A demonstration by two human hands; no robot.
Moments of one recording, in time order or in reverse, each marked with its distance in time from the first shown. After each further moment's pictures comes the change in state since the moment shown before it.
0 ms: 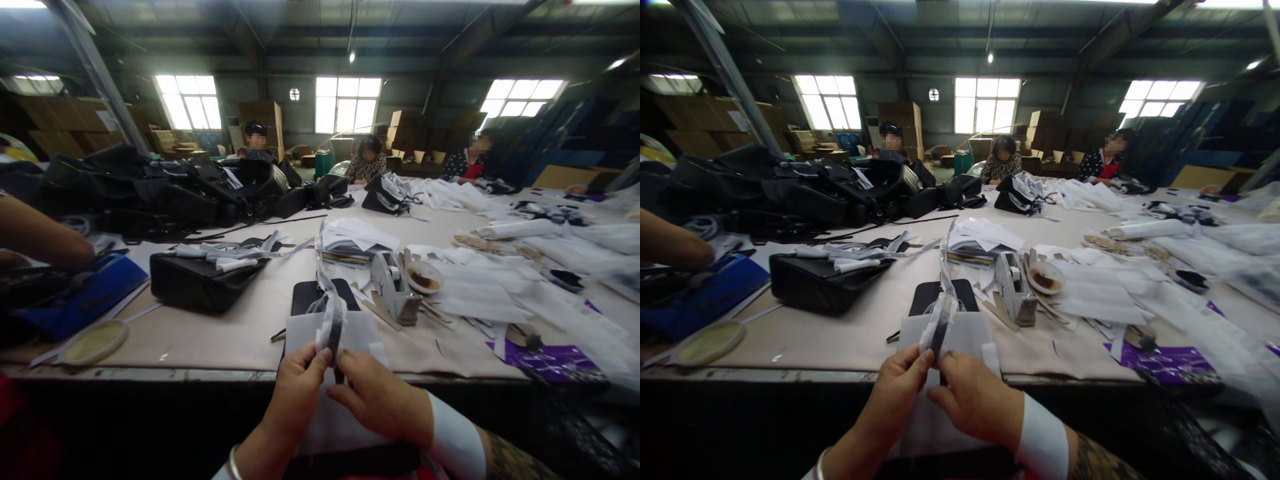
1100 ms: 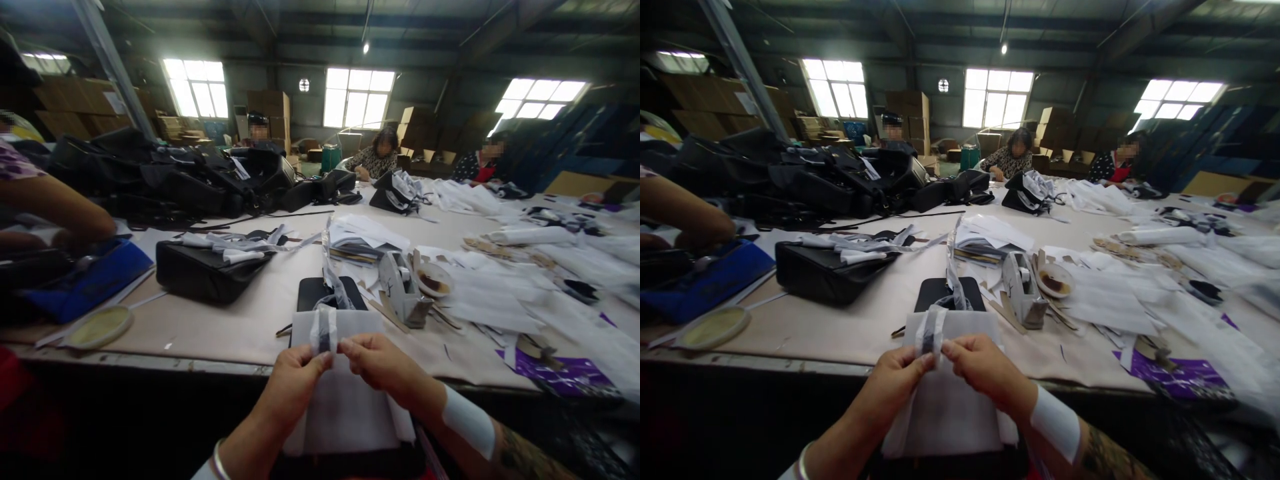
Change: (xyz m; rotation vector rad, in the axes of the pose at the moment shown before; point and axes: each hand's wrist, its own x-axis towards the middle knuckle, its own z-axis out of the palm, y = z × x) left_hand 0.003 0.004 -0.020 0.005 -0.068 -0.131; right_hand 0.025 0.000 -0.010 0.737 -0.118 0.566
